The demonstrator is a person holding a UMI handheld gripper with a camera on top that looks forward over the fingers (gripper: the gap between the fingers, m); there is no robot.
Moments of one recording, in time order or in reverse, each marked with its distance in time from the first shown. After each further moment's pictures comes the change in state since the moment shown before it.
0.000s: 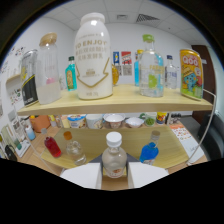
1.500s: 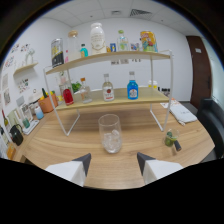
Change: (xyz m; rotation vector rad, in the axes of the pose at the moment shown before) arm 0.005 0.166 -0.148 -0.088 -0.013 0.053
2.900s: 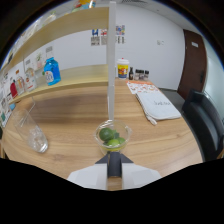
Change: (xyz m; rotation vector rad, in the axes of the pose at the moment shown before) arm 0.226 0.014 0.088 -0.203 0.169 -0.027
